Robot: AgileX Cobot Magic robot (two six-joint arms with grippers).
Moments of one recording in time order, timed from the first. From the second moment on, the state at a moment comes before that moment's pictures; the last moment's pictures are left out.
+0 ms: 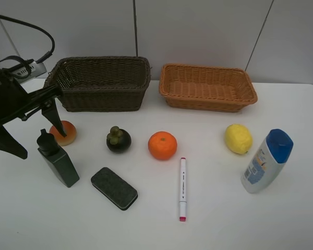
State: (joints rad) left arm -0.14 1.58 -0.91 -0.36 0.96 -0.47; right arm 0.03 -0.01 -0.51 -0.04 1.07 0.03
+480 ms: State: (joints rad) left arm -0.19 1.66 -0.91 -0.28 0.91 -0.54; right arm 0.03 -0.01 -0.51 -0.04 1.07 0.03
